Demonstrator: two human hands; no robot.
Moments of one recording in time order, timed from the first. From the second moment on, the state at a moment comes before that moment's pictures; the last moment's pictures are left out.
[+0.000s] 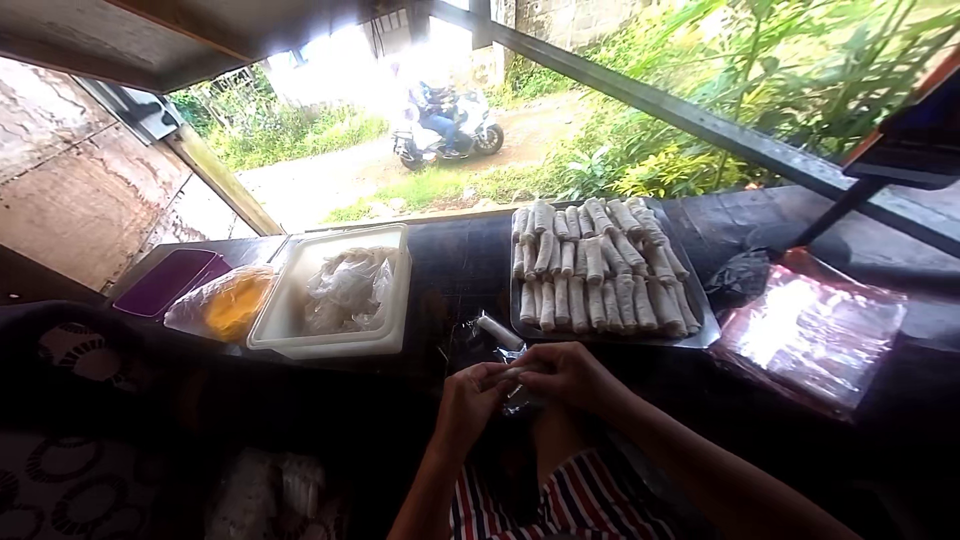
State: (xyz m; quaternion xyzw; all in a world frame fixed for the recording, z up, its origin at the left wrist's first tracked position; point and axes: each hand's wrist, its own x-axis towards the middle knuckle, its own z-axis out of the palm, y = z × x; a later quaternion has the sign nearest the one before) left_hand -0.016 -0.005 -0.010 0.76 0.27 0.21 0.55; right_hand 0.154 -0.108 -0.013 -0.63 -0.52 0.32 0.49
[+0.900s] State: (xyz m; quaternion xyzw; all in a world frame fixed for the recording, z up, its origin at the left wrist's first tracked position) left_hand -0.017 -0.002 -0.021 0.88 0.07 0.36 0.30; right_hand 0.173 -0.116 -0.030 -0.52 -0.72 0.04 0.46
